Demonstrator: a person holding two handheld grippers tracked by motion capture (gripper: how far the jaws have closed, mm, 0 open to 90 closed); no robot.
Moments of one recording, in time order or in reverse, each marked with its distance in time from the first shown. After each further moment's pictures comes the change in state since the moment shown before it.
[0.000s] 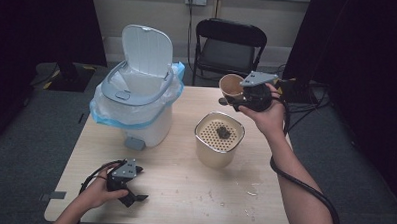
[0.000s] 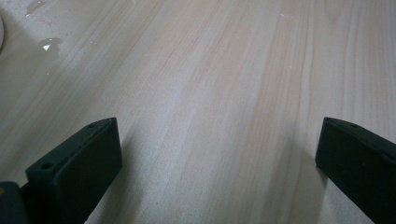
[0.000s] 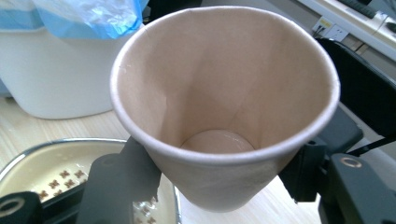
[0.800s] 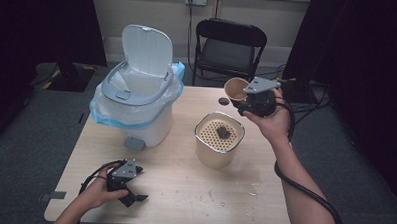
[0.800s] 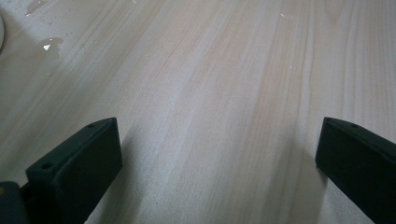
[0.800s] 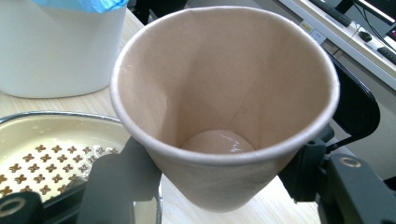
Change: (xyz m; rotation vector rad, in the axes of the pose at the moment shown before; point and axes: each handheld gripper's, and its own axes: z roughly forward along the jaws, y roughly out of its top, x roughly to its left) left arm 0.000 0.000 0.000 0.003 0.007 0.000; right arm 0.002 -0.015 -0.010 0.014 -0.072 -0.075
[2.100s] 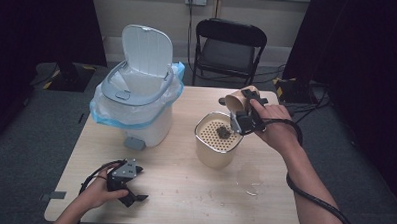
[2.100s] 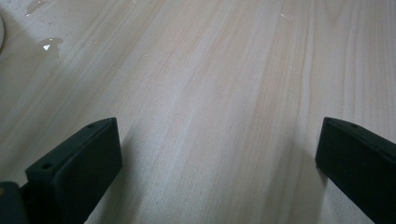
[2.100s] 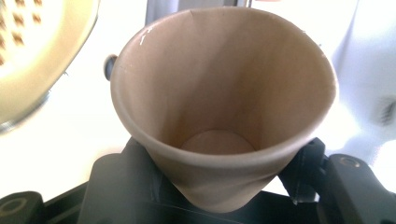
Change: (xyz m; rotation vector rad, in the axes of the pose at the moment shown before) left arm 0.000 0.000 0.000 -0.003 -0.001 0.000; right arm 0.049 -0.010 -0.005 0.214 -0.360 -1.017
